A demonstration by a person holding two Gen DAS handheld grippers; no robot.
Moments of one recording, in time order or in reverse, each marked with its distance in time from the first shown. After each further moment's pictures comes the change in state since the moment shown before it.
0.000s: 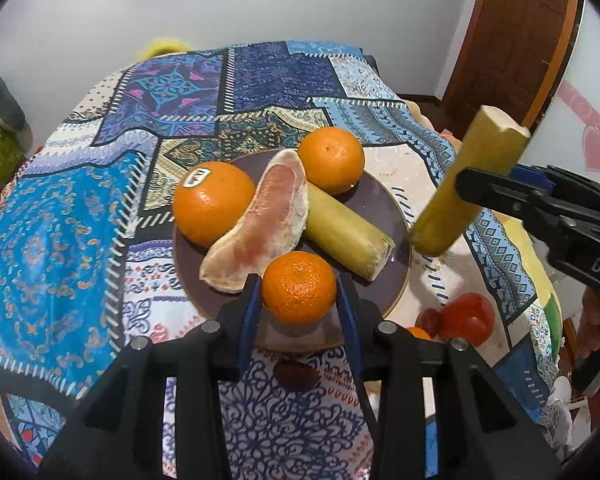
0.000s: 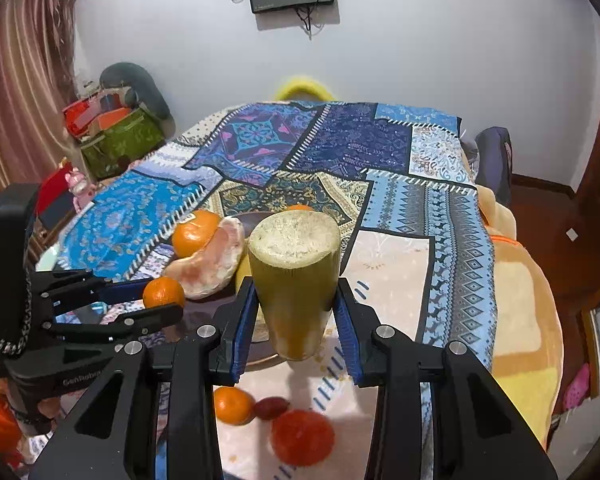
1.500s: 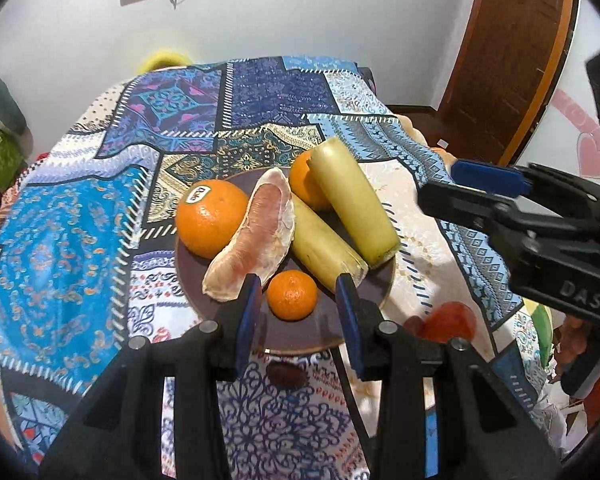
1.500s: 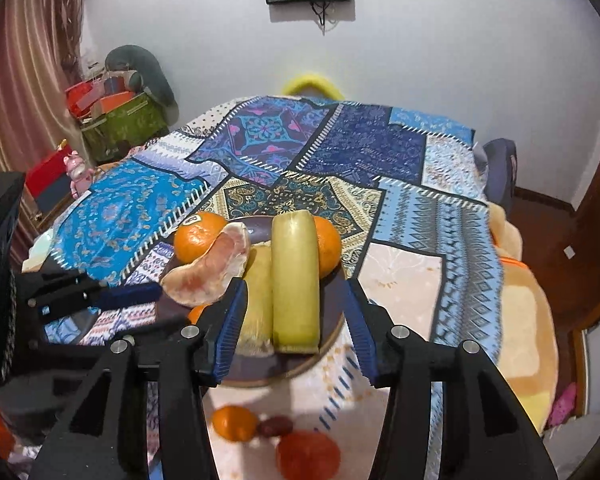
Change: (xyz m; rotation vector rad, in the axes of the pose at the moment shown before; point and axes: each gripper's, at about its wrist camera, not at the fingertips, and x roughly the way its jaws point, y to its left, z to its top) left arm -0.028 -0.004 0.002 -0.003 -0.050 0.000; right arm 0.004 0.016 0.015 -0.063 0.022 -0.015
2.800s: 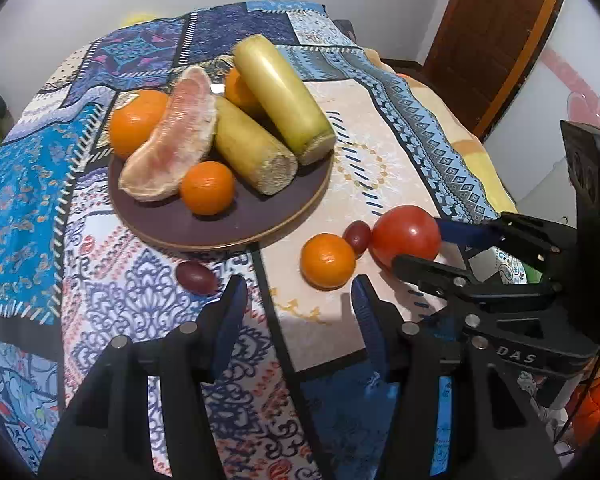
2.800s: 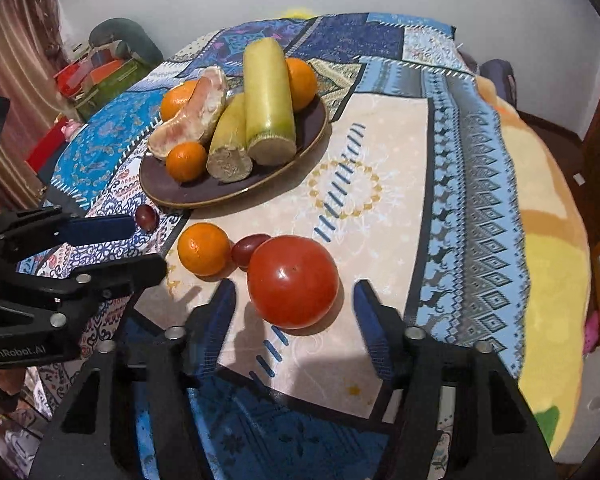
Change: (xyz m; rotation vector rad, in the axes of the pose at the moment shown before) left arm 0.025 -0.052 -0.055 0.036 0.168 -0.044; right arm 0.012 -0.020 -0.108 0.117 0.192 0.057
